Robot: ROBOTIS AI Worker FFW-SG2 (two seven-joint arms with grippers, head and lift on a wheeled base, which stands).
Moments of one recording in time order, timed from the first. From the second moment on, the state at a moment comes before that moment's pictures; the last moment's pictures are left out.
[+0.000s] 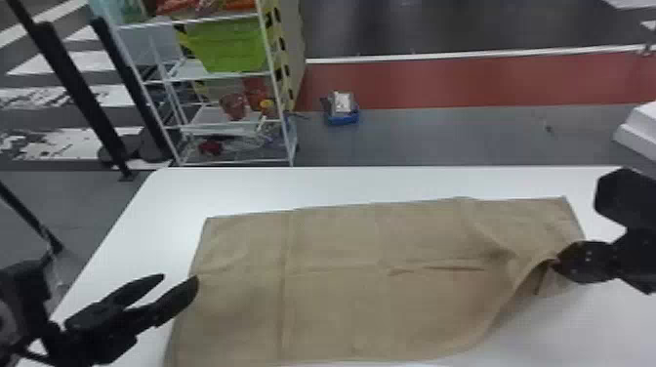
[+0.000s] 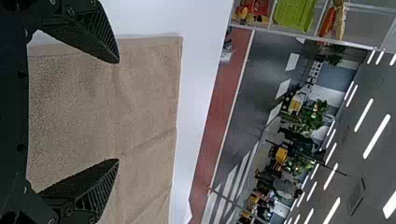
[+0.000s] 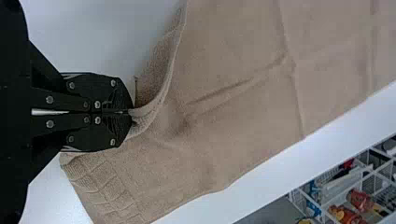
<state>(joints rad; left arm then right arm) 0.38 0.01 0.63 -2.16 0.18 0.80 -0.83 0.00 -0.52 0.11 -2.08 0.71 0.72 1.36</state>
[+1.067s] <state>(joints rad) 0.38 0.01 0.63 -2.15 0.17 0.80 -0.84 0.03 -0.53 0.20 -2.06 0.82 0.84 1.36</state>
